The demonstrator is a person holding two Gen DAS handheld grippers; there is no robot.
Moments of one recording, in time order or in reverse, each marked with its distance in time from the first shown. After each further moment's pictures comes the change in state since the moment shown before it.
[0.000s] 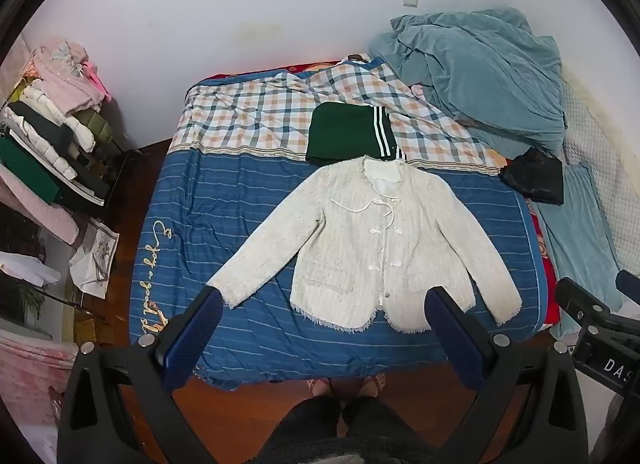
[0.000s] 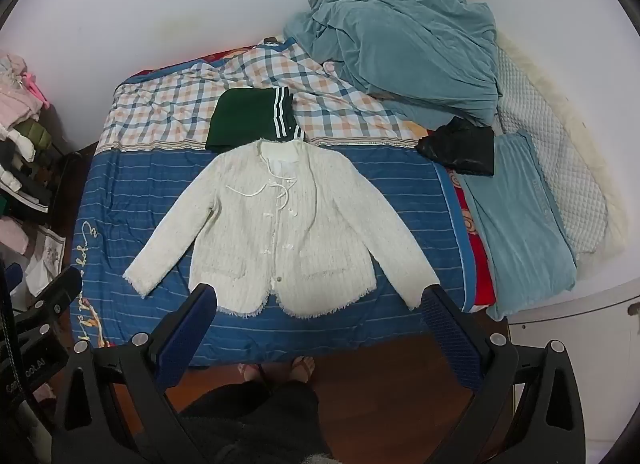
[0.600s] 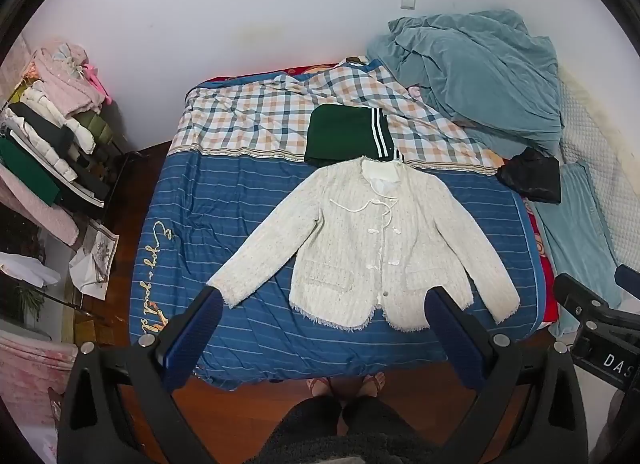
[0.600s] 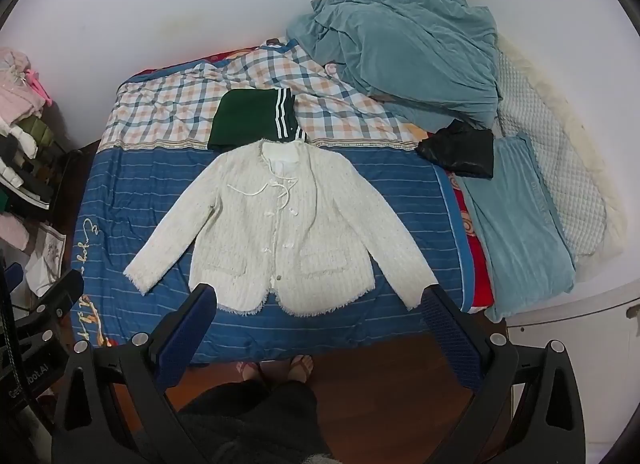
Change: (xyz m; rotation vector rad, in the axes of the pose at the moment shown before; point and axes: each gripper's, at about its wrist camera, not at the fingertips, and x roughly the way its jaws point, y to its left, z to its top) left arm -0.003 -0.002 0.002 0.007 -0.015 0.008; right arm -0.008 0.001 -0.004 -0.006 -0.008 -0.010
